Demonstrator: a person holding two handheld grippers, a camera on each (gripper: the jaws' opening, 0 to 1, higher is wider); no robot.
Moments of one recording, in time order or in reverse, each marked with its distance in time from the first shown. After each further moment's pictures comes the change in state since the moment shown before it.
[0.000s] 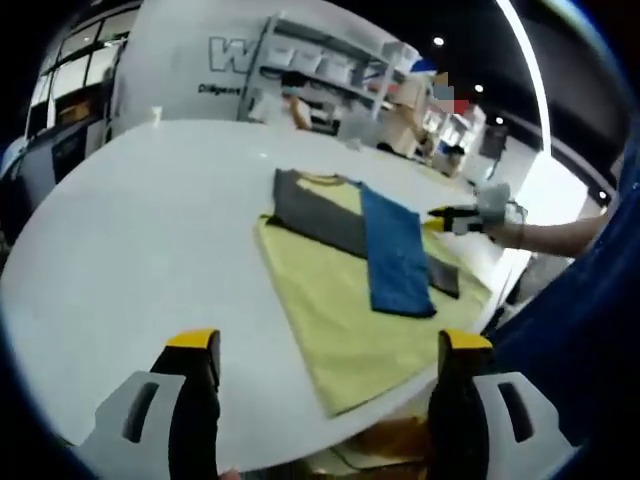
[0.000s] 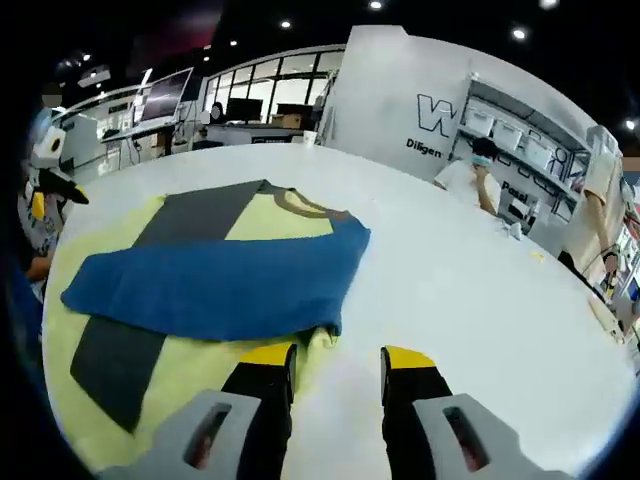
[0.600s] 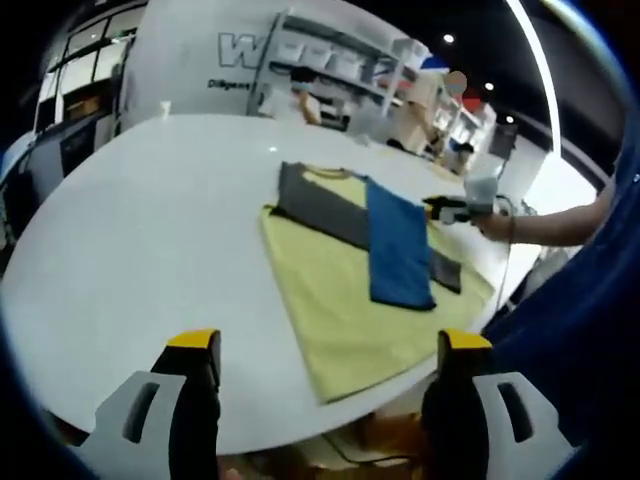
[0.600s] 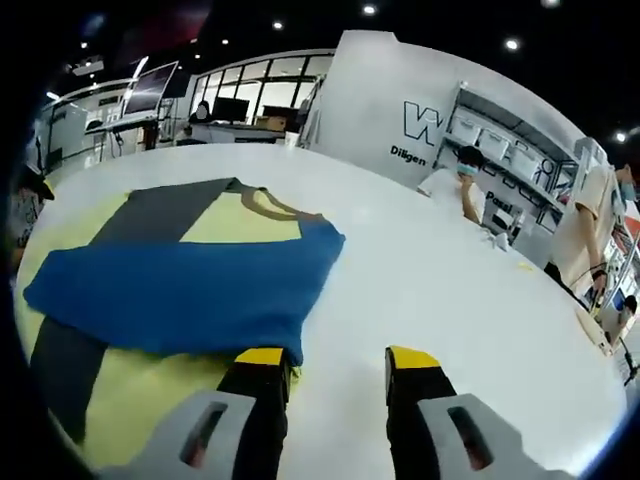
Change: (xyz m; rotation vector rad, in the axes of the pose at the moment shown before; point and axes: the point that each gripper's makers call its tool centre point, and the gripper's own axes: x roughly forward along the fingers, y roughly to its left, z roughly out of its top) left arm -0.005 -0.005 -0.008 -0.015 0.019 0.035; right arm 0.026 -0.027 0.006 -0.081 -0.027 -0.056
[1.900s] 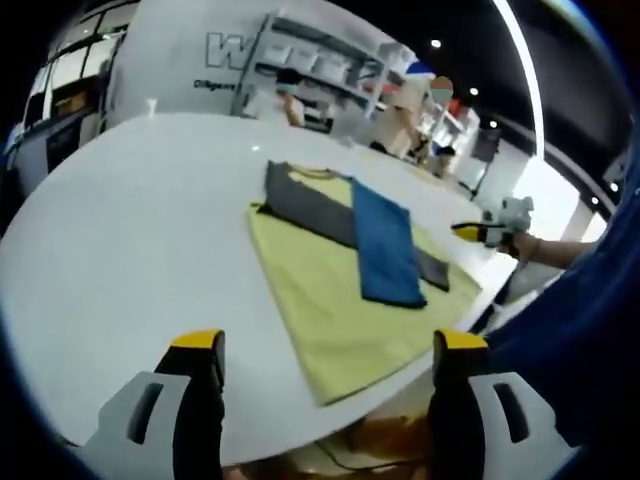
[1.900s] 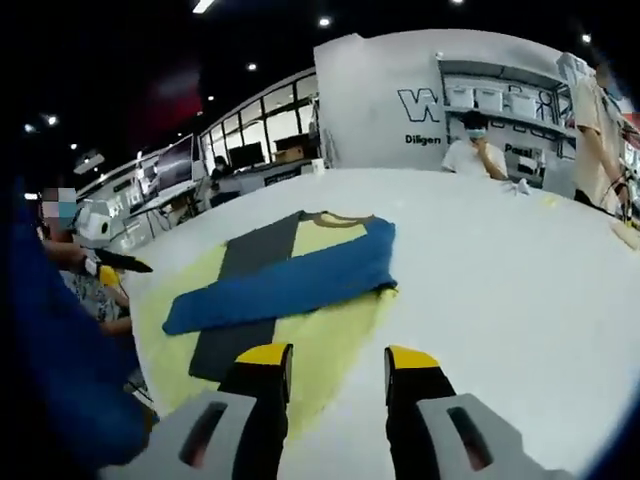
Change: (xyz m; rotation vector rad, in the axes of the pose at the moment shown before) left arm 0.005 -0.002 -0.002 0.024 -0.006 -0.075; right arm -0.110 0.046 -0.004 0.294 -0.089 0.163
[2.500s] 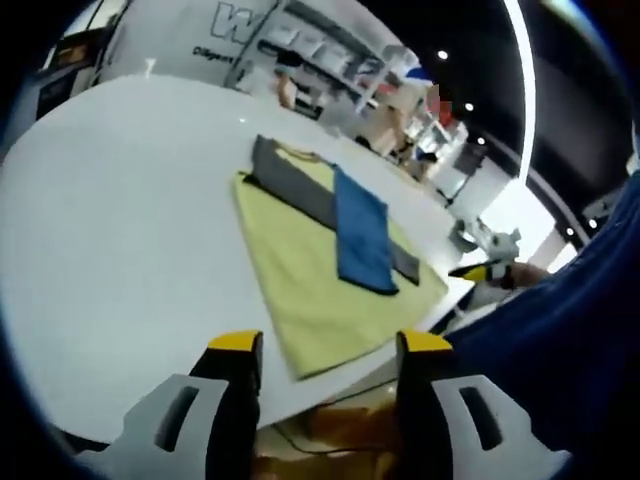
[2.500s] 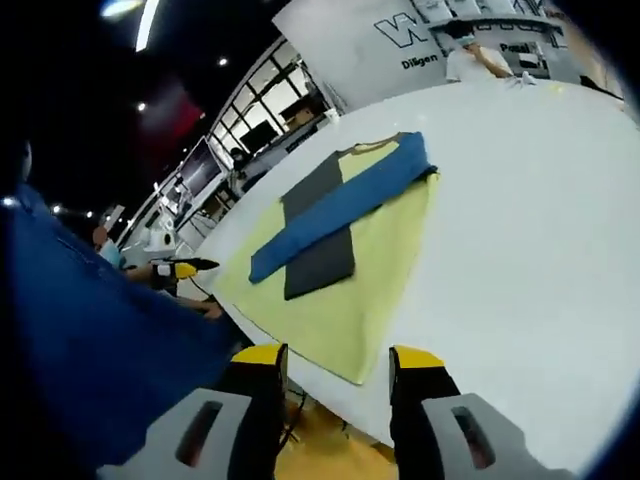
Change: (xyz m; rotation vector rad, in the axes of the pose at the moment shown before) left arm -0.004 -0.001 -0.019 -0.148 0.029 -0.145; right arm -0.089 0.070 -0.069 0.358 0.253 0.283
